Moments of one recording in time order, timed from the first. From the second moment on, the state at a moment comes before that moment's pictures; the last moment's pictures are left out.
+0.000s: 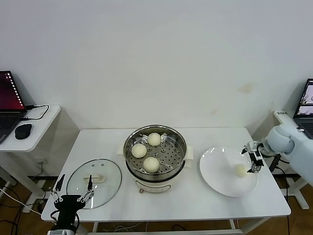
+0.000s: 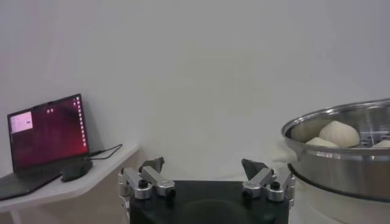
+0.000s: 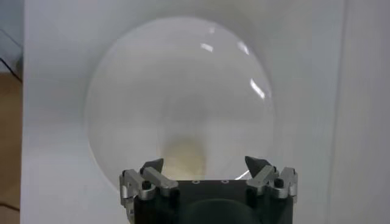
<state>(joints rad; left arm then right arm) 1.81 -1.28 -0.61 -2.24 -0.02 0.02 -0.25 -0.16 0.53 -0.56 1.29 -0.25 -0.16 -1.08</state>
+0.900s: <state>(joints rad) 1.81 -1.29 -0.61 -2.23 -0.02 0.02 -0.25 -0.28 0.68 -0.43 1.08 -0.35 -0.15 -1.05</state>
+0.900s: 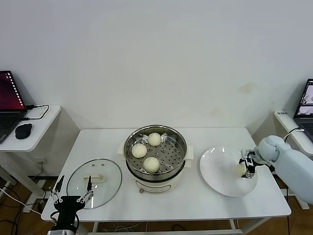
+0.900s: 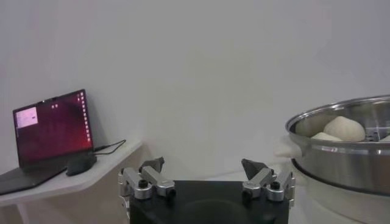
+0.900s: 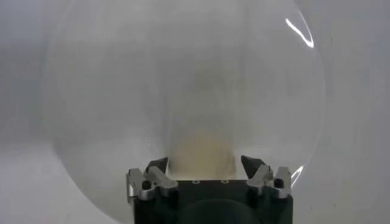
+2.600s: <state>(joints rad) 1.80 -1.29 -0.61 -2.24 -0.01 0.02 -0.25 0.55 0.80 -1.15 1.61 0.49 -0.58 -0.83</state>
